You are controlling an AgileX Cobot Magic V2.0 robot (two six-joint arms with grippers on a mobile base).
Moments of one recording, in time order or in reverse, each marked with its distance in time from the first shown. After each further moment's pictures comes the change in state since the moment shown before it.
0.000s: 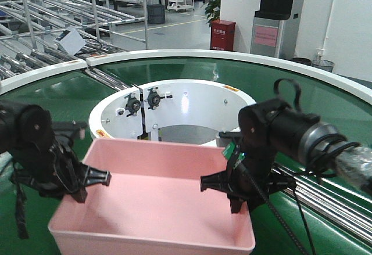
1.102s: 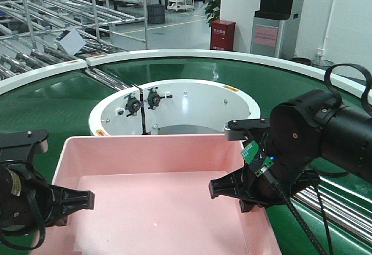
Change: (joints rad) left arm -0.164 -0.405 0.384 0.163 -0.101 -0.383; right arm 0.055 -0.295 0.275 -0.039 -0.123 -0.048
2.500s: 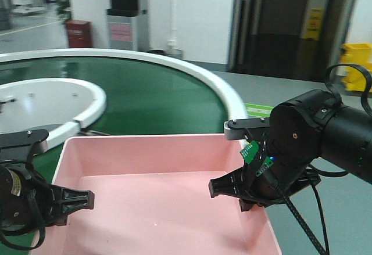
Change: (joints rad) left arm 0.000 0.000 0.000 0.002 0.000 0.000; right arm 0.000 0.000 0.001 -0.004 -0.007 0.002
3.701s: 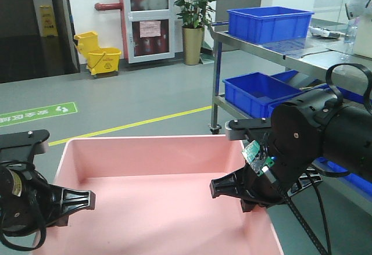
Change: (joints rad) left arm -0.002 0.000 0.000 -0.005 -0.001 0.000; right arm -0.001 -0.003 0.000 -0.003 0.010 0.001
